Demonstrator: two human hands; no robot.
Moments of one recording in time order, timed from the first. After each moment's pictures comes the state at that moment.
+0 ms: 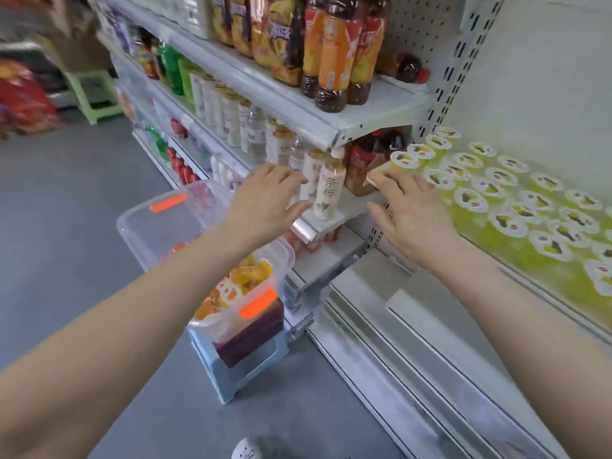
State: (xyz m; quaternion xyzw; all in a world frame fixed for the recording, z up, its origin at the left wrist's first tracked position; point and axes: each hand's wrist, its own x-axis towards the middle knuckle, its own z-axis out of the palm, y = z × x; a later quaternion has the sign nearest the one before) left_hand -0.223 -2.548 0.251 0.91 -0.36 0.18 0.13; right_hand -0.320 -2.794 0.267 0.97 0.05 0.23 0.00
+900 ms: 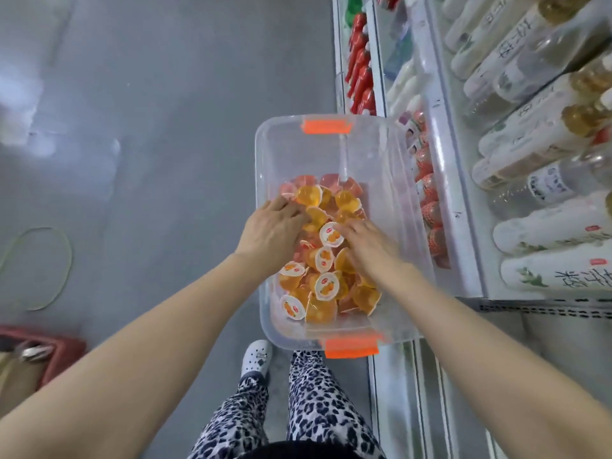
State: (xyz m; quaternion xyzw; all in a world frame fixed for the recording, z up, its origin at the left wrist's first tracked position) left_hand -0.164 -2.373 0.062 1.00 -0.01 -0.04 0.09; right_hand -0.085 -2.569 0.033 0.91 0.35 -0.21 0.00
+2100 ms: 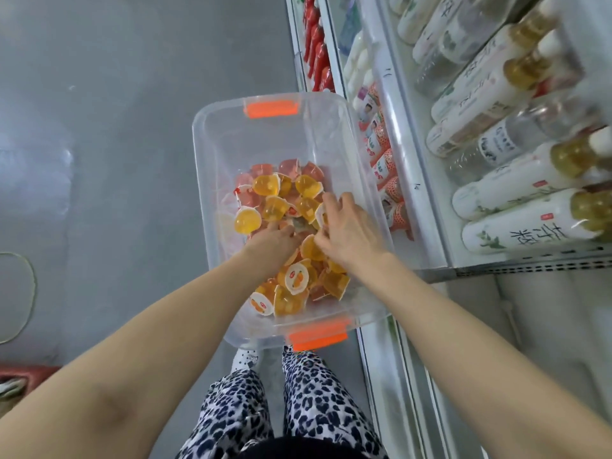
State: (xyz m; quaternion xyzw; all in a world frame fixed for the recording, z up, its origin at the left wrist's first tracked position) left_hand -0.139 -2.433 0.002 0.95 -0.16 -0.27 -0.09; right_hand -0.091 -2.586 0.055 0.95 0.26 -0.14 -0.06
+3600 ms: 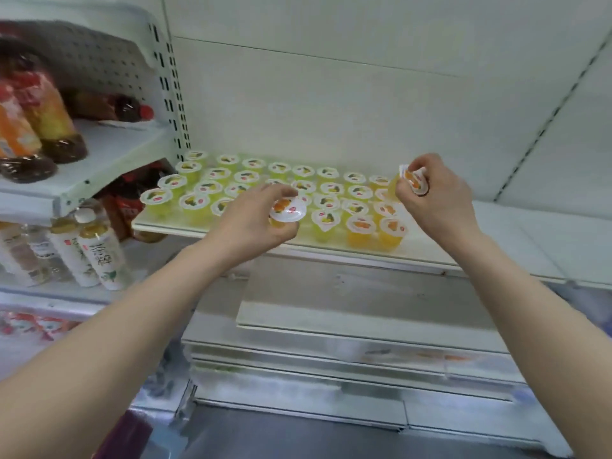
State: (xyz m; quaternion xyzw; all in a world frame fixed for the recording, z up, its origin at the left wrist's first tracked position) left_hand -0.359 -2.787 0.326 0.73 -0.60 -0.01 0.33; right_hand -0.594 -2.968 0.349 0.82 -0.41 0.39 -0.08
